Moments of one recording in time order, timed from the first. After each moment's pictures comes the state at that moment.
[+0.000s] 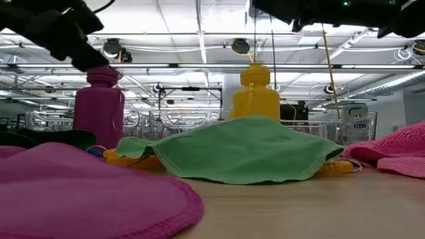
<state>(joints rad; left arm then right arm) 0.26 0.78 0.62 -0.40 0.14 0.08 -0.03 1.17 0.68 0.83 0.05 -0.27</state>
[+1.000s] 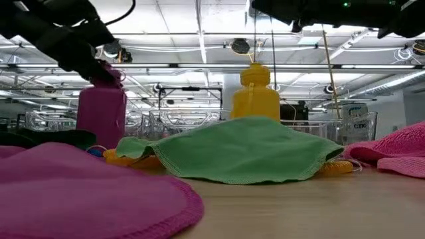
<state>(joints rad) 0.26 0.90 0.62 -0.38 0.13 0.13 -0.03 1.17 0.68 0.83 0.06 -0.28</state>
